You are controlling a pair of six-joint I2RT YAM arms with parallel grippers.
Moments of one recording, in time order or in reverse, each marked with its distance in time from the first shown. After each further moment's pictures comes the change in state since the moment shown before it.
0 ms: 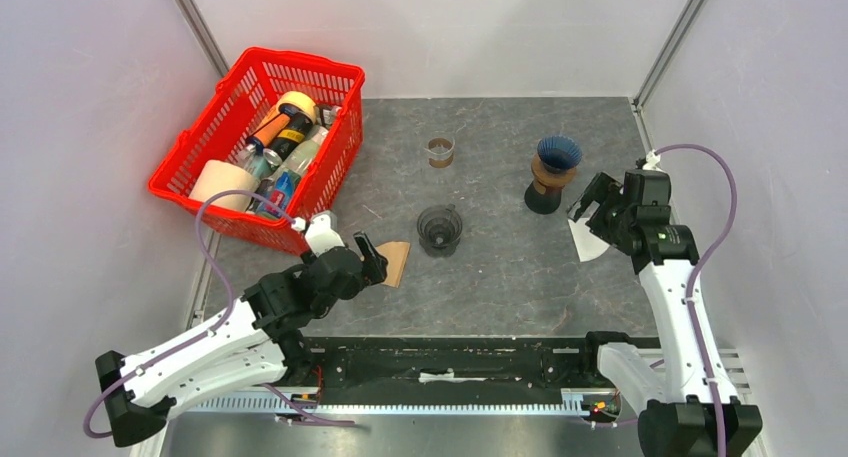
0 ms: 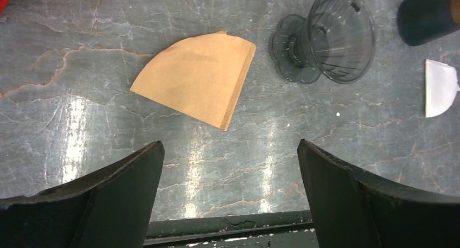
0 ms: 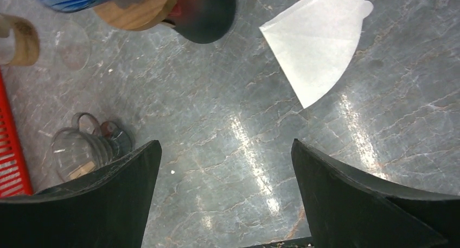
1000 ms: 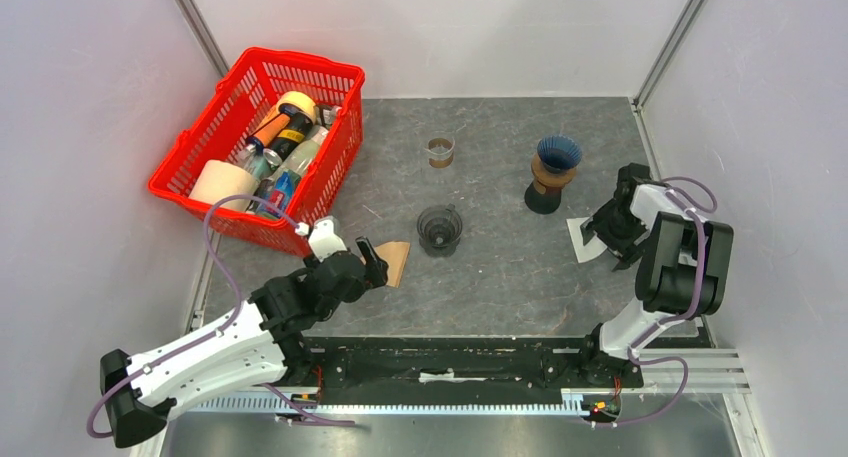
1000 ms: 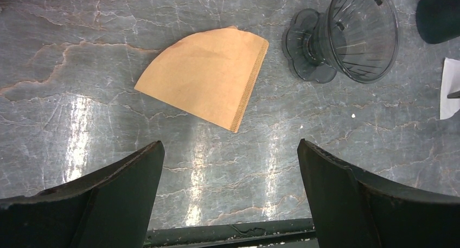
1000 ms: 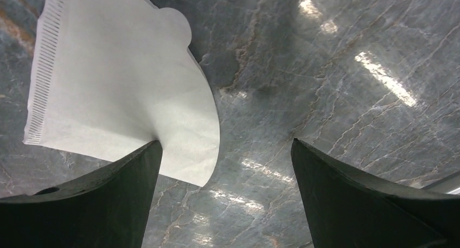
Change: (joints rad) left arm 0.007 0.009 -0.080 0.062 0.000 -0.006; right arm -0.231 0.746 0.041 0.031 0.169 0.122
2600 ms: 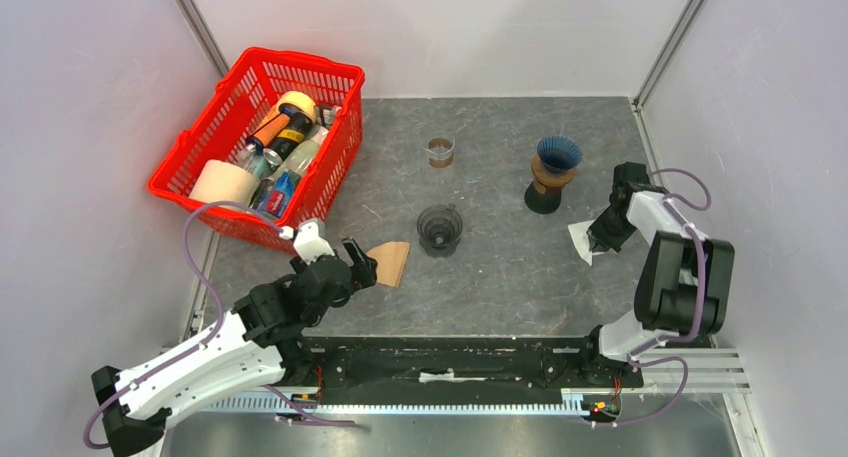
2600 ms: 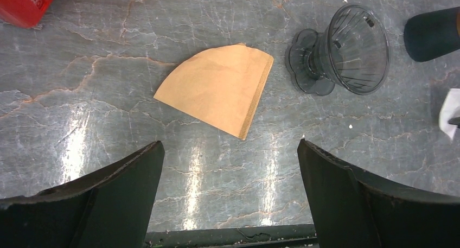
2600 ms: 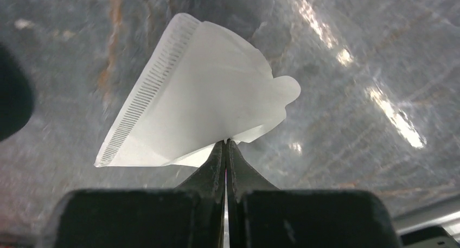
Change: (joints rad) left arm 0.006 -0.119 -0.010 -0.063 -0.053 0.014; right arm 0.054 -0.057 -0.037 0.067 -0.058 -0.046
